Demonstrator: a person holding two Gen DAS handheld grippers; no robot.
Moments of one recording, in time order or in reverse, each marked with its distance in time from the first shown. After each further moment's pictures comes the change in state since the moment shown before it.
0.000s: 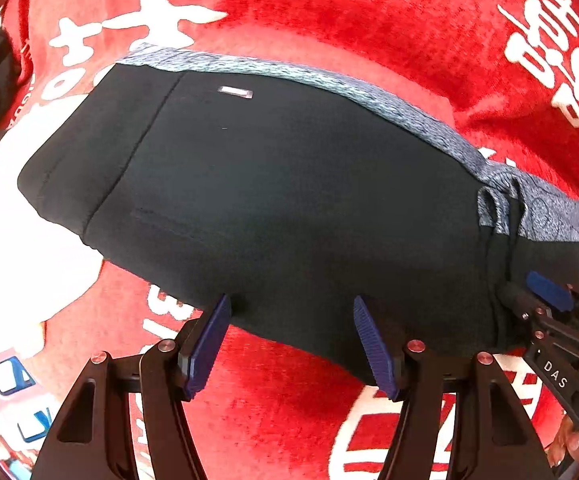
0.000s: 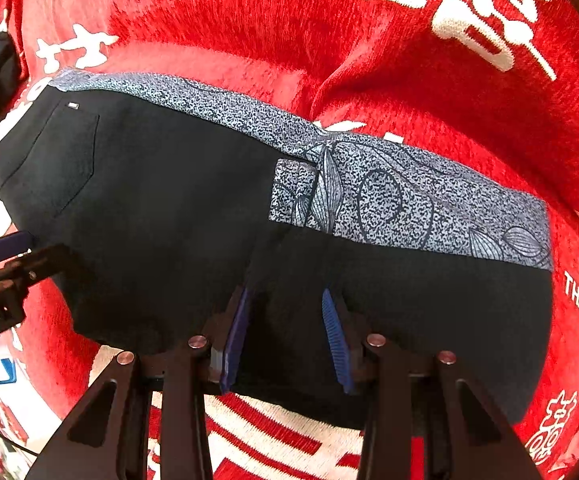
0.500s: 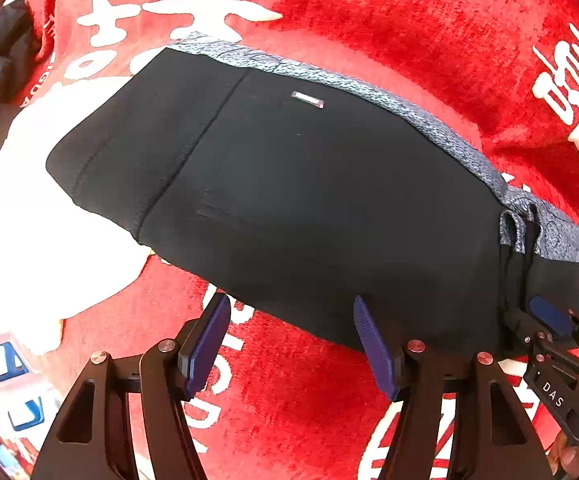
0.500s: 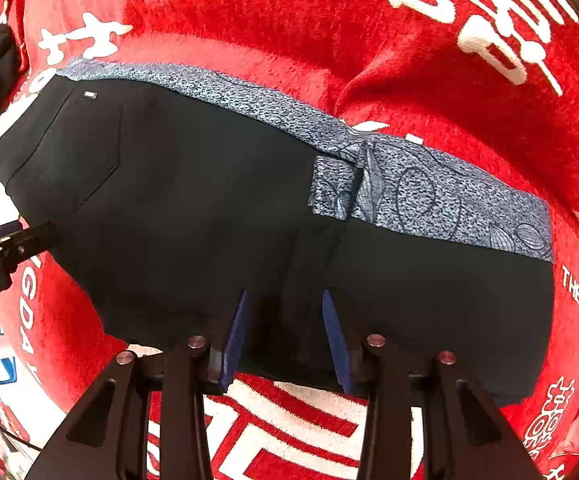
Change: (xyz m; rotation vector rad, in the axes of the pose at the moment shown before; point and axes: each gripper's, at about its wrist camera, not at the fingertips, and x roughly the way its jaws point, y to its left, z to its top) left arm -0.007 0.043 0.000 -0.066 -0.010 -0.012; right arm -0.003 0.030 -0.008 -0.014 0.020 -0.020
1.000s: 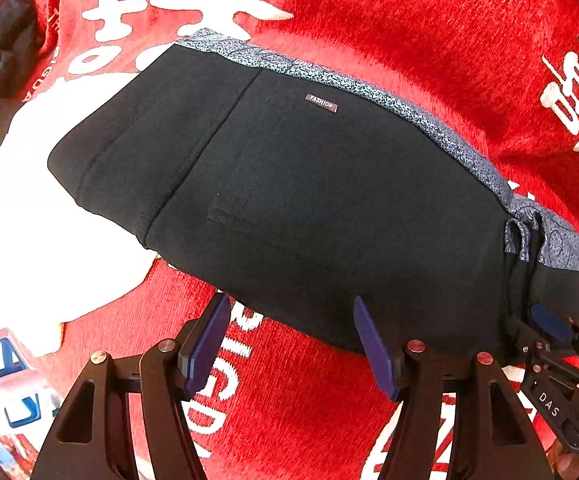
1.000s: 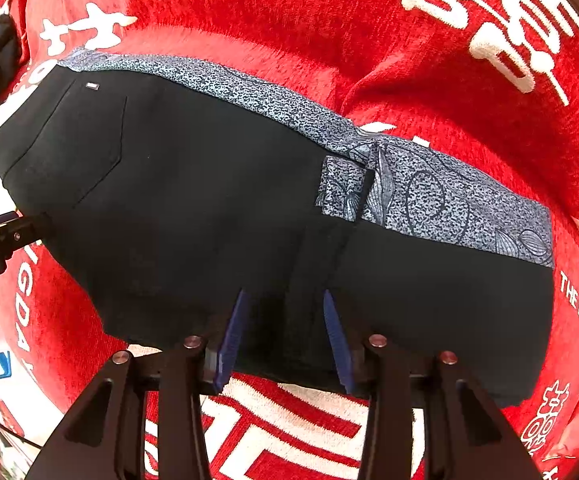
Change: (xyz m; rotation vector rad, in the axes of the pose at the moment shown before) left arm 0.001 0.008 0.003 -0.018 0.000 -0.004; right arm 0.002 0.005 0.001 -0.010 0.008 -0.015
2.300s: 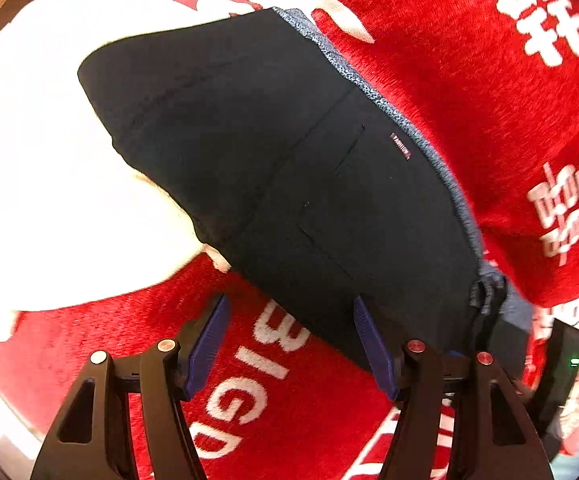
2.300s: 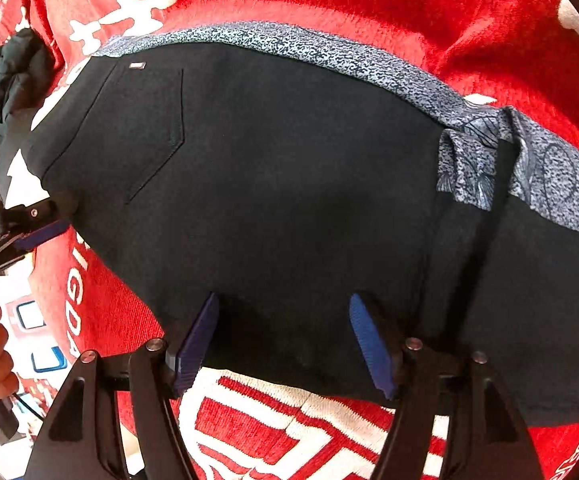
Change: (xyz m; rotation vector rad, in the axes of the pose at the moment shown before) left arm 0.025 0.098 -0.002 -0.266 -0.022 -0.335; right arm 0.034 0.030 0.007 0.016 0.065 0.260
